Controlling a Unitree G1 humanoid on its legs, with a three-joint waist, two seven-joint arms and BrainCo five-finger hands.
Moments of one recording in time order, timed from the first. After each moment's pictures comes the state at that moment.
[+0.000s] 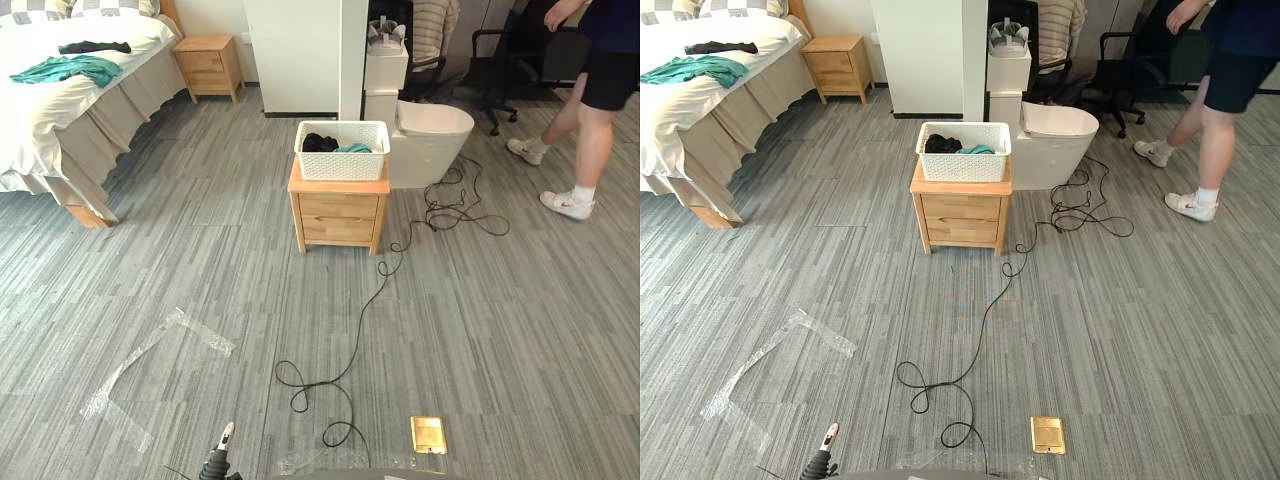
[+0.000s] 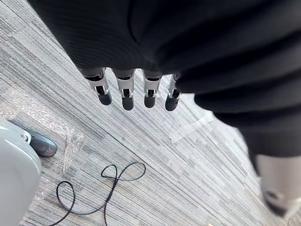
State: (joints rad) left arm 0.19 0.02 0.29 0.99 -0.34 -0.12 0.03; right arm 0.18 -0.08 -0.30 1.12 0.17 0.00 -0.02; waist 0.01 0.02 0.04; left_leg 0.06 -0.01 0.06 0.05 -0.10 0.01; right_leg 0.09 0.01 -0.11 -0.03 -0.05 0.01
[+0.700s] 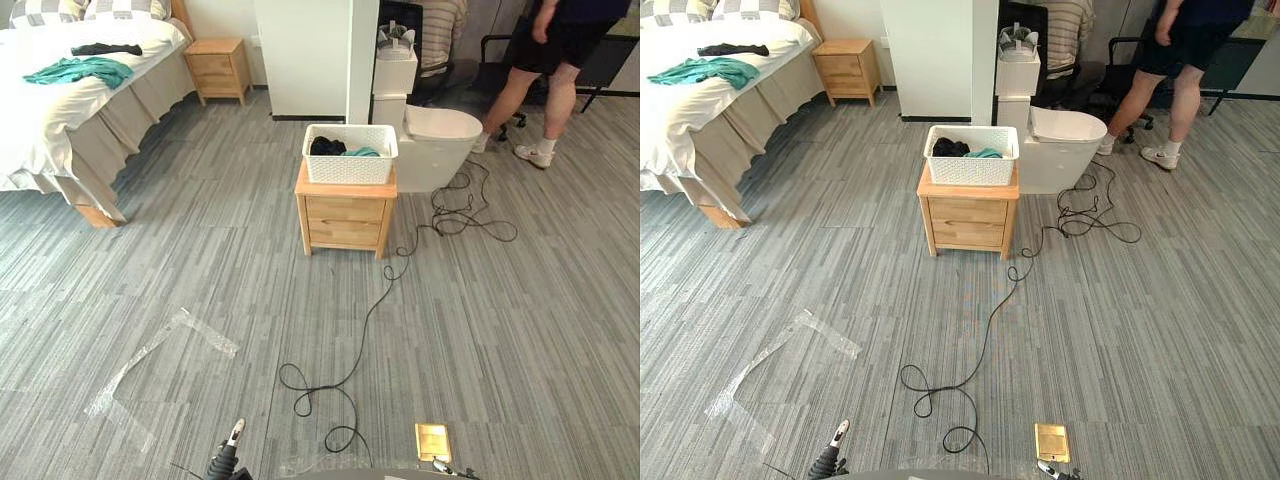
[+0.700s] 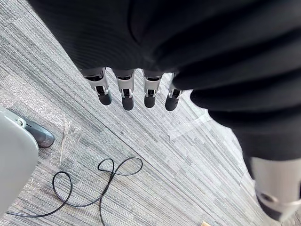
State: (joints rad) left arm 0.18 0.00 0.28 1.00 -0.34 -0.12 0.02; right arm 0.14 -0.07 -0.34 1.12 0.17 0.00 -0.02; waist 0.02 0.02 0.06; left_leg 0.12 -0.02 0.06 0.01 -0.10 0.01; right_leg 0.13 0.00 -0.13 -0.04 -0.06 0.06
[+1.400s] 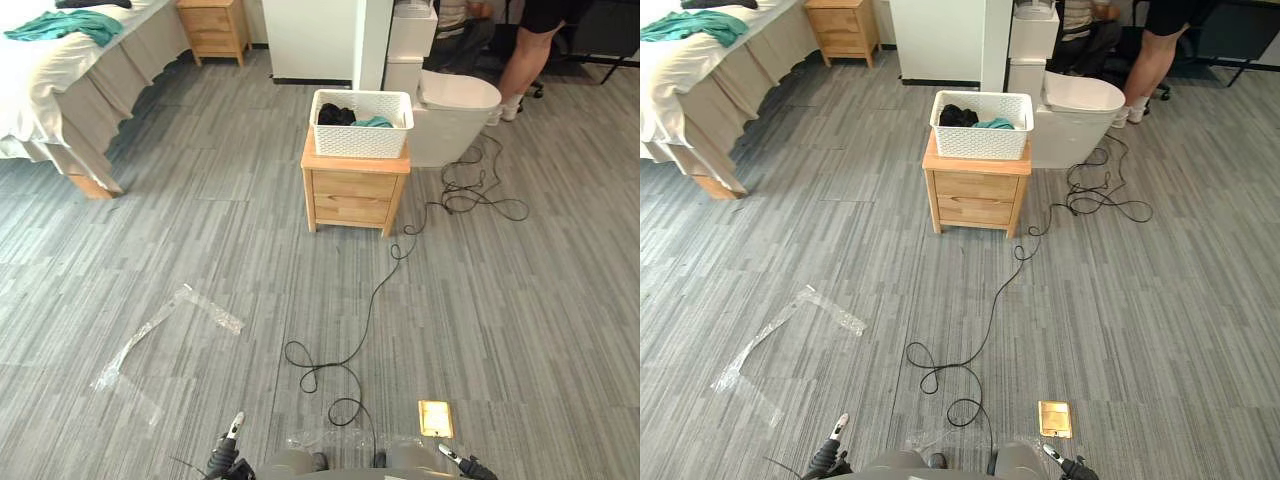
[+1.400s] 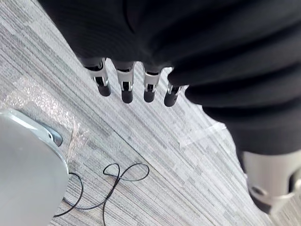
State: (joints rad) left arm 0.15 0.04 0.24 1.01 -0.38 -0.11 0.02; right arm 0.10 -0.06 -0.43 1.10 0.21 0.00 -0.02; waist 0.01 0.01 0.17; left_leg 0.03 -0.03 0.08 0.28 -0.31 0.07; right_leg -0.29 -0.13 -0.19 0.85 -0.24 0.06
